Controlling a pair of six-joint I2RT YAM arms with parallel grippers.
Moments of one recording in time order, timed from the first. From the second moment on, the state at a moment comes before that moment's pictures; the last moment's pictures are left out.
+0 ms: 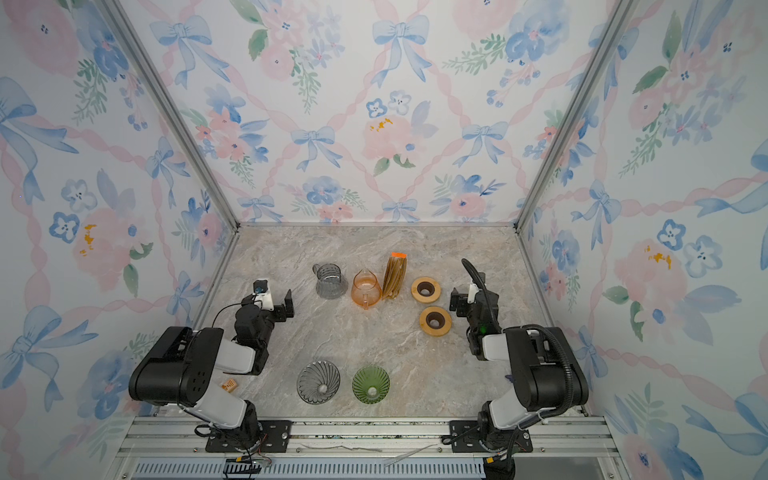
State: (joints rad) left arm -0.05 1.58 0.23 1.13 -0.11 0.05; right arm 0.05 1.55 0.38 0.80 0.10 0.01
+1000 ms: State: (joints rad) left arm -0.05 1.57 0.23 1.13 -0.09 0.05; right arm 0.05 1.55 0.38 0.80 0.10 0.01
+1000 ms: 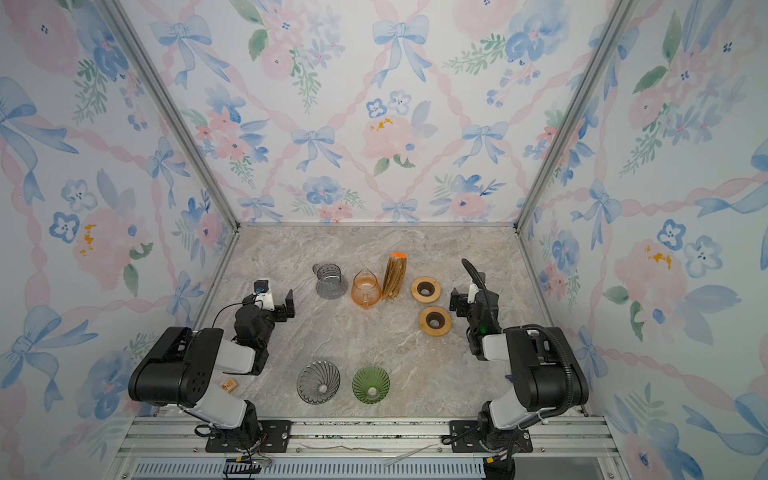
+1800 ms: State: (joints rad) left arm -0.26 1.25 0.46 0.59 -0.27 0.01; right arm 0.06 1.21 0.55 0.32 0.19 0.11
